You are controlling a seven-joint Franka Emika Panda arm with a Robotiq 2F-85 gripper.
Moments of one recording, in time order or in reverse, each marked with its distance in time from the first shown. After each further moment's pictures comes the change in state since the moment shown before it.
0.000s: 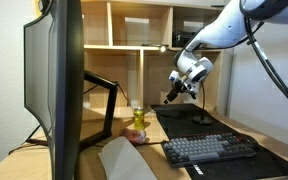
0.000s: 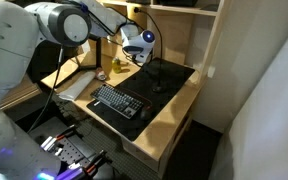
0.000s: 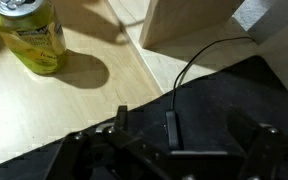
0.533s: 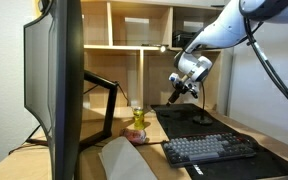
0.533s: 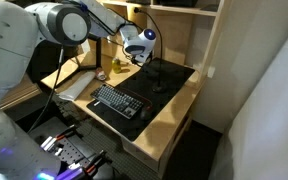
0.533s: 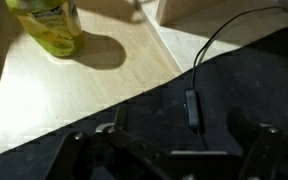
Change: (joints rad) arm 0.017 -0.002 -0.044 -0.004 -0.152 -0.080 0.182
